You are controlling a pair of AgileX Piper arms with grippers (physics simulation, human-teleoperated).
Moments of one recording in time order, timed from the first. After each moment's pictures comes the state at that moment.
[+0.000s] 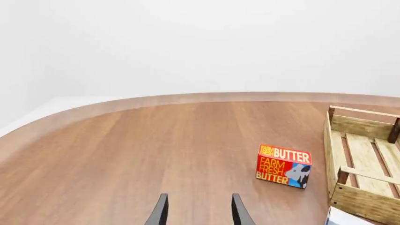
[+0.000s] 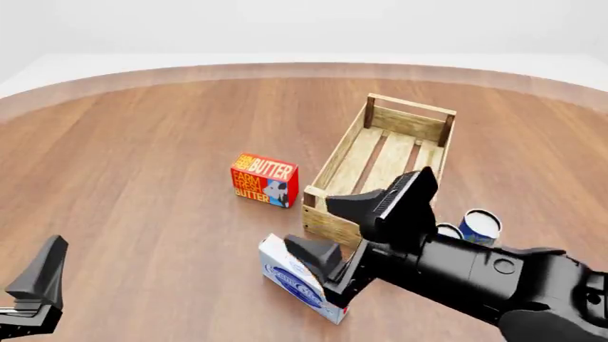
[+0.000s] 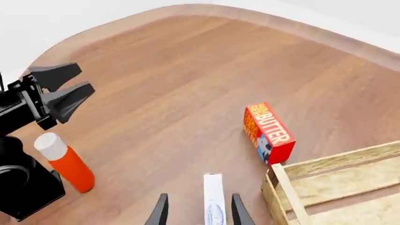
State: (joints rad) left arm 0.00 0.00 0.00 0.00 0.00; right arm 0.93 1.17 -0.53 -0.27 0.04
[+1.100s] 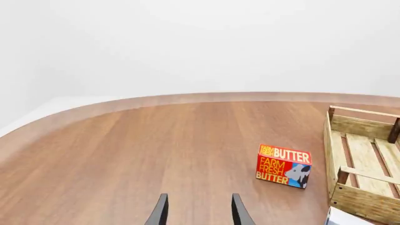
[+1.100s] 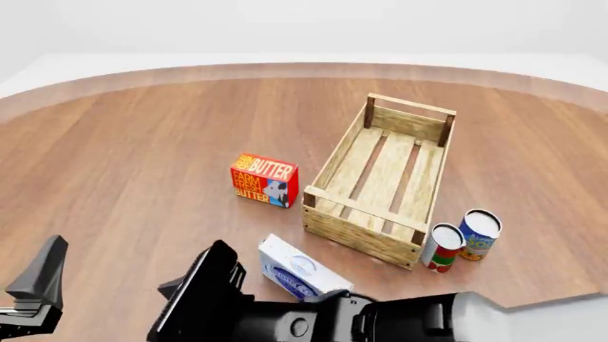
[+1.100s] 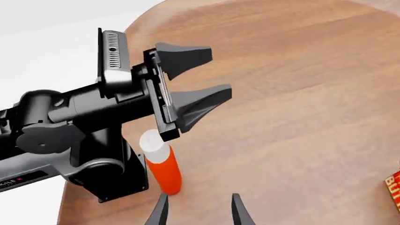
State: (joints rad) left arm 0.00 0.00 0.00 0.00 0.00; right arm 1.31 1.67 -0.90 -0.28 0.05
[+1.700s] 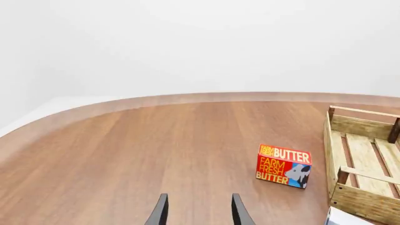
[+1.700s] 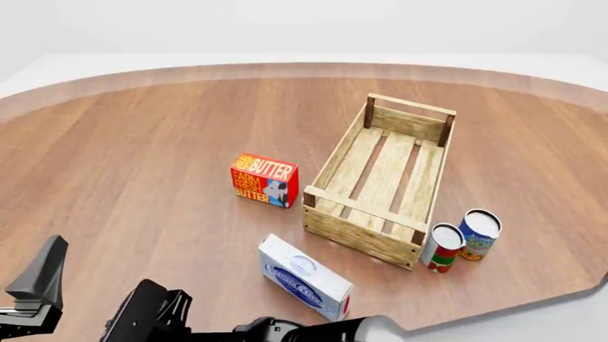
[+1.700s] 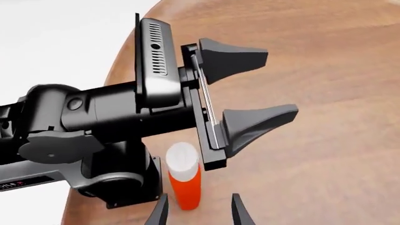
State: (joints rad) left arm 0.00 0.00 0.00 0.00 0.00; right arm 1.39 1.85 -1.08 -0.23 -0.01
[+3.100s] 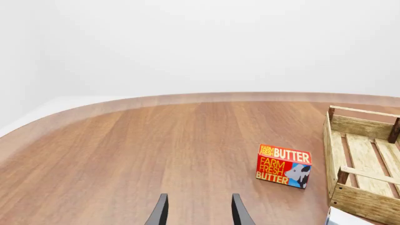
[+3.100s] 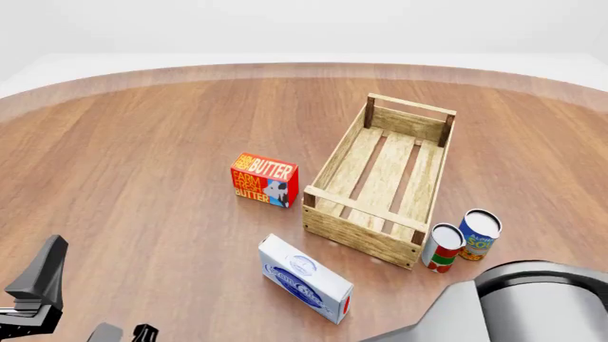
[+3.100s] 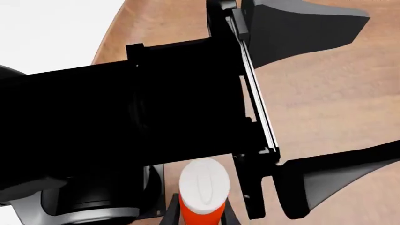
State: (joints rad) left arm 0.00 0.00 0.00 0.00 0.00; right arm 1.42 2.14 -1.29 -0.20 -0.03
